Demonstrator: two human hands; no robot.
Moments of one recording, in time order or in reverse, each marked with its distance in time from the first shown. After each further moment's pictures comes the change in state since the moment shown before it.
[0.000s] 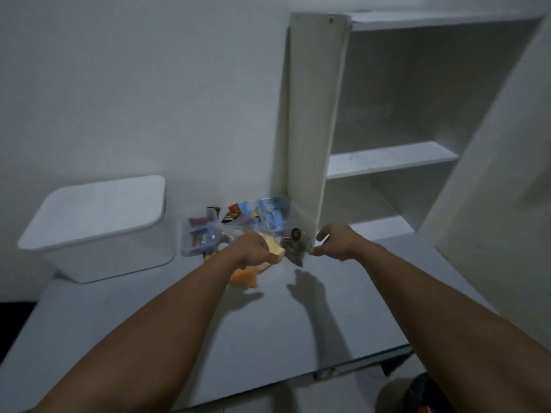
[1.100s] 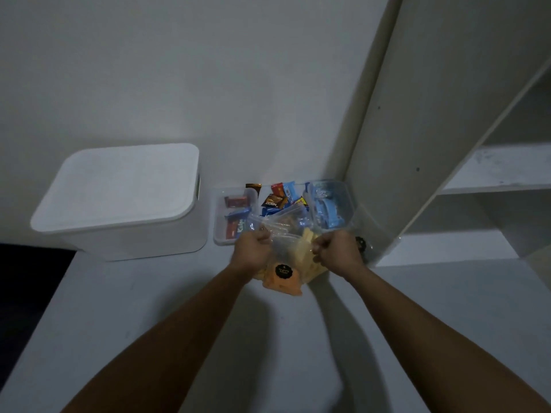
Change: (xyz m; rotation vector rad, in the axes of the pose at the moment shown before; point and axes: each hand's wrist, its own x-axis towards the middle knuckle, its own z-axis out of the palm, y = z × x) left_hand 0.100 -0.106 -0.033 -0.570 0.305 -0.097; right_hand 0.154 -0.066 0.113 0.256 0.035 0.024
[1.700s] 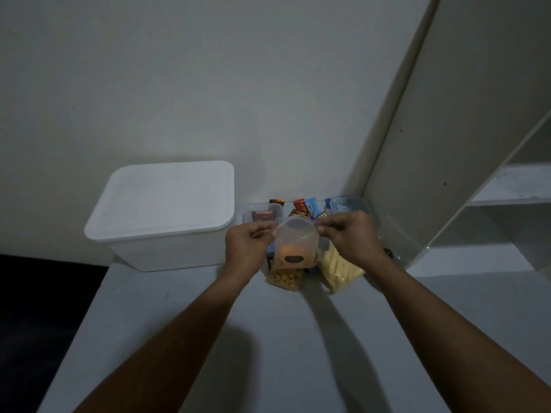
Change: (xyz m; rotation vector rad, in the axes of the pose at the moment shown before) left_hand -0.038 0.016 -0.090 -0.165 0.291 0.266; right_hand -0.057 -0.106 -0.007 0.129 0.203 -0.355
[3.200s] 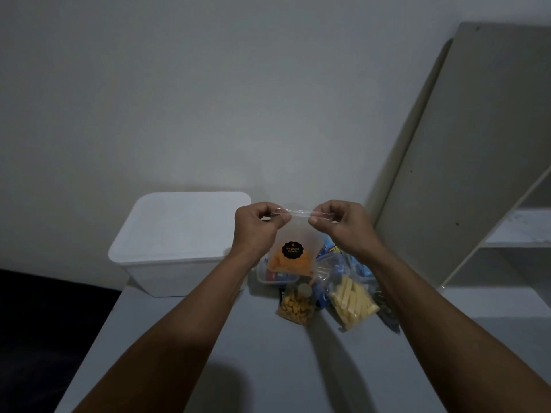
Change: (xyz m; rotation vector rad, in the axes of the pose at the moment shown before) left_hand 0.038 0.069 -0.026 -0.101 0.039 0.179; right_hand 0.035 -0.069 -0.005 0.220 -0.085 -0.156
